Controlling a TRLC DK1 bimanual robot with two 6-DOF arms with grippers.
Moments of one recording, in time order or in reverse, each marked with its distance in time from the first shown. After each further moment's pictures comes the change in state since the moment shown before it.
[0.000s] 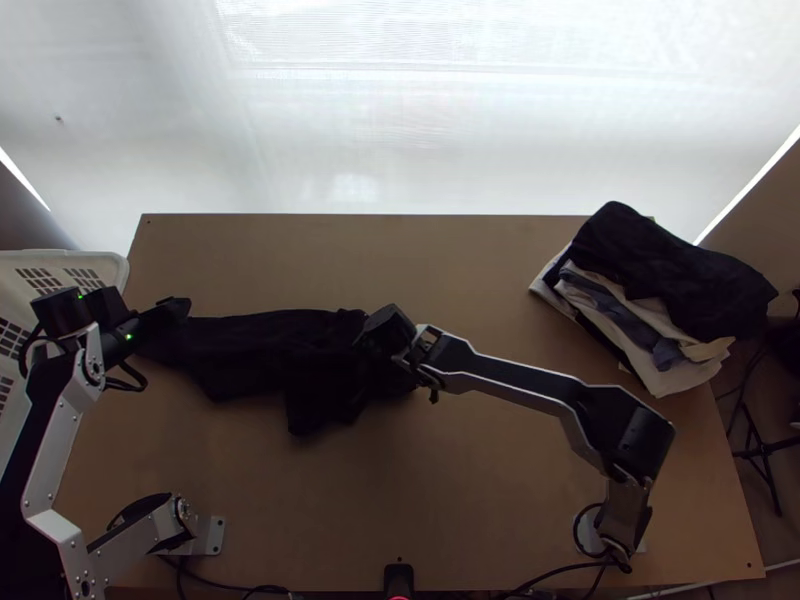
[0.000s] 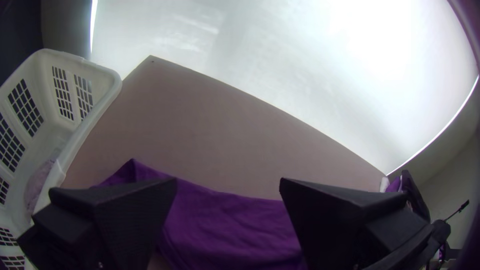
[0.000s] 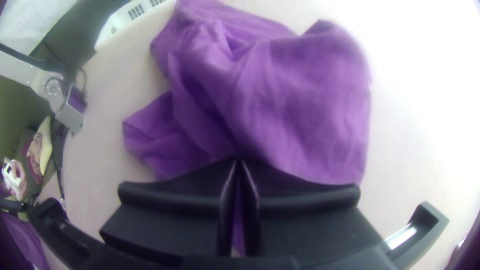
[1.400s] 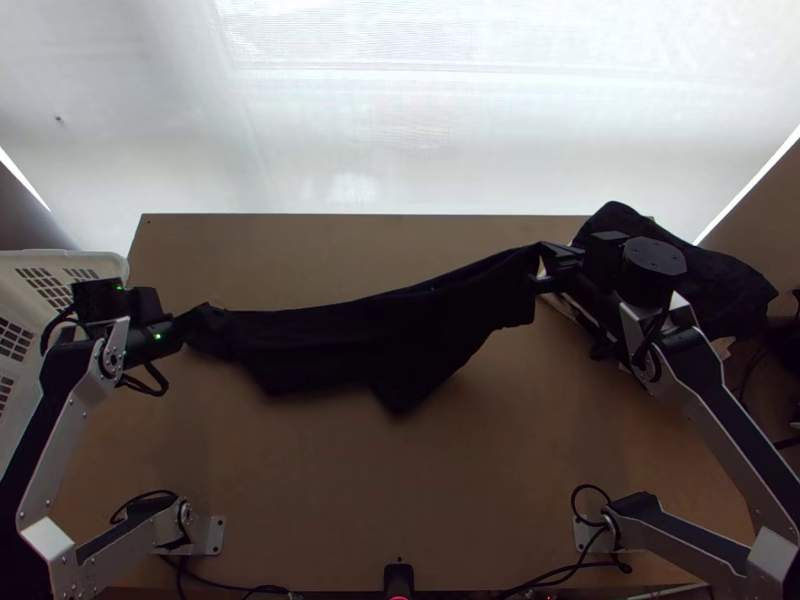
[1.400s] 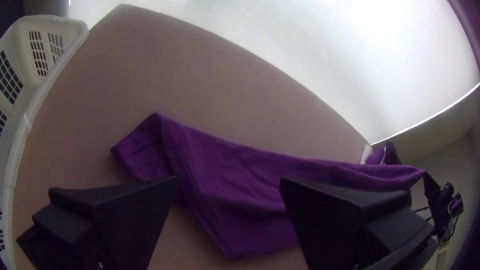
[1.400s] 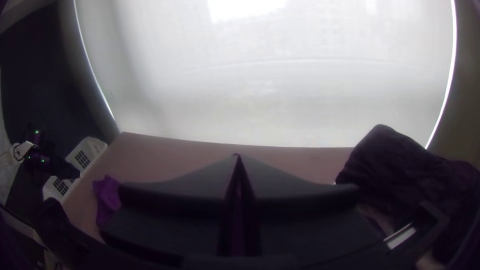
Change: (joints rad) left arm -0.198 -0.005 0.087 -0.283 -0.009 -0.114; right arm -0.629 -0.763 -0.285 0.043 0.138 0.180
